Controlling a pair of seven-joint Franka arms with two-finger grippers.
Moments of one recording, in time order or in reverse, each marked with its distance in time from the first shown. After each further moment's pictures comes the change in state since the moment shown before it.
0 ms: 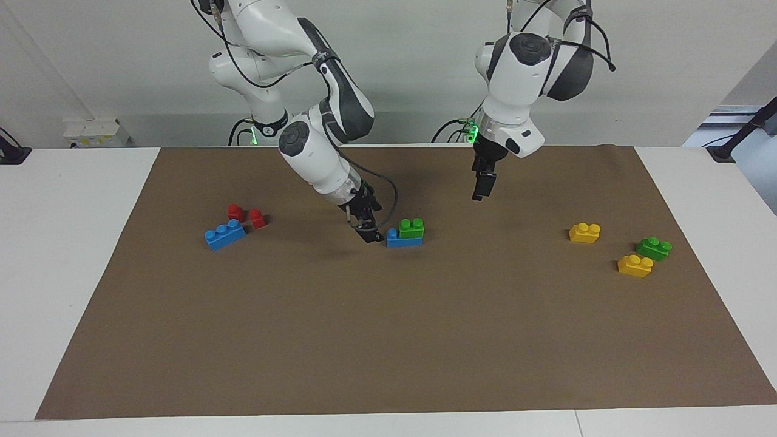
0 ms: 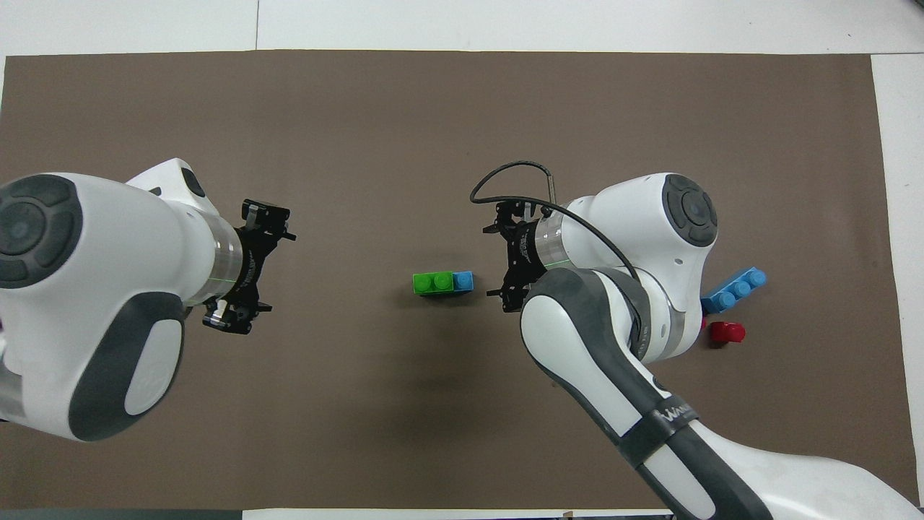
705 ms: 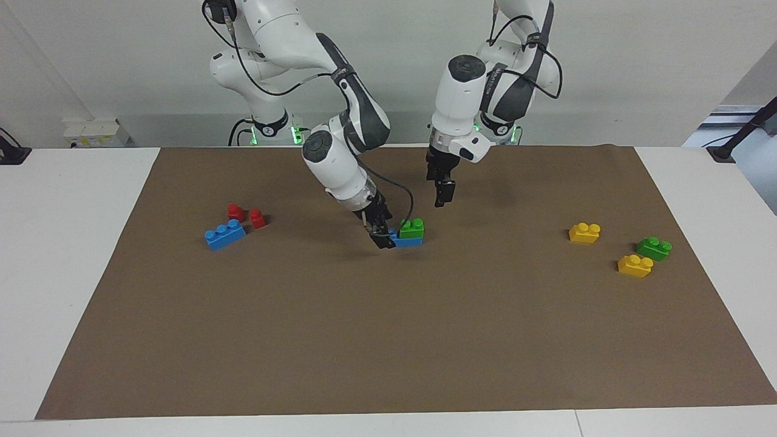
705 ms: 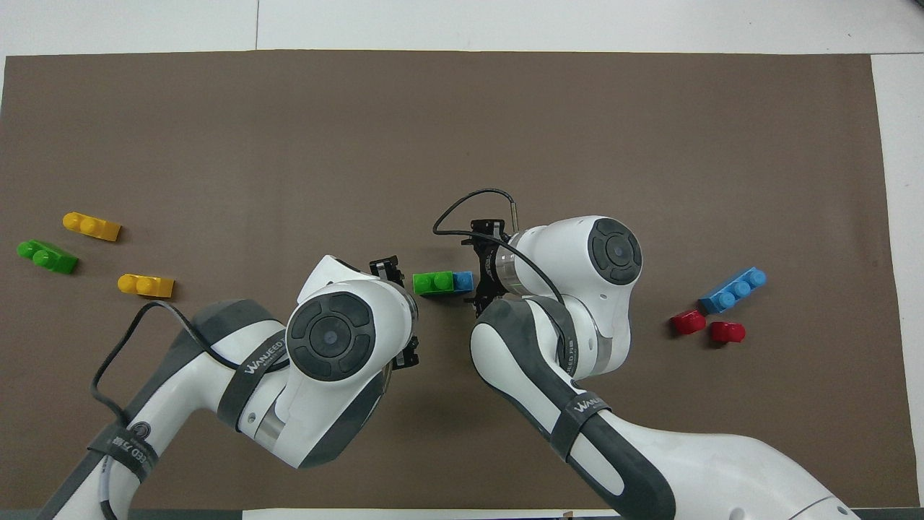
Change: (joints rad) left arm -0.182 0.124 -0.001 -0.095 0.082 0.289 -0.517; right arm 0.065 0.086 0.000 -0.013 0.000 0.167 0.001
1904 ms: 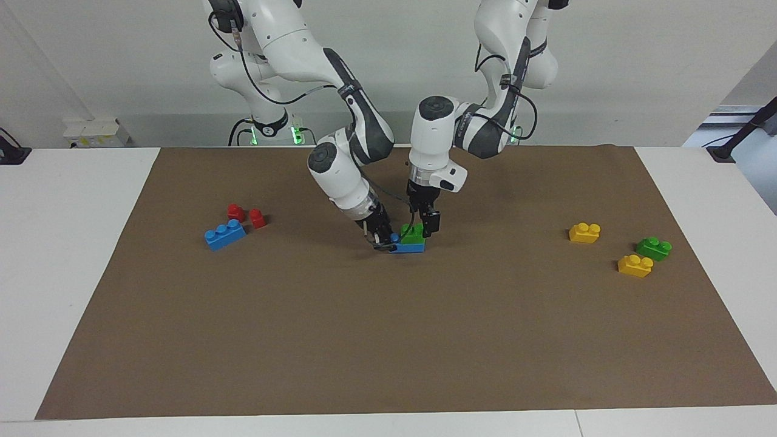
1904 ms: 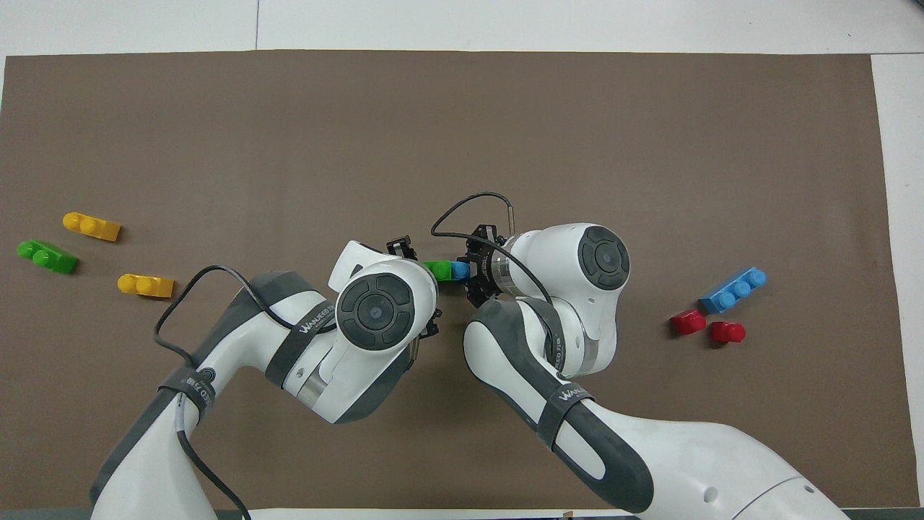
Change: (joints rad) left arm -0.008 0.175 0.009 0.073 0.086 0.121 -0.142; right arm 0.013 0.044 -0.001 -0.001 0.031 0.065 -0.004
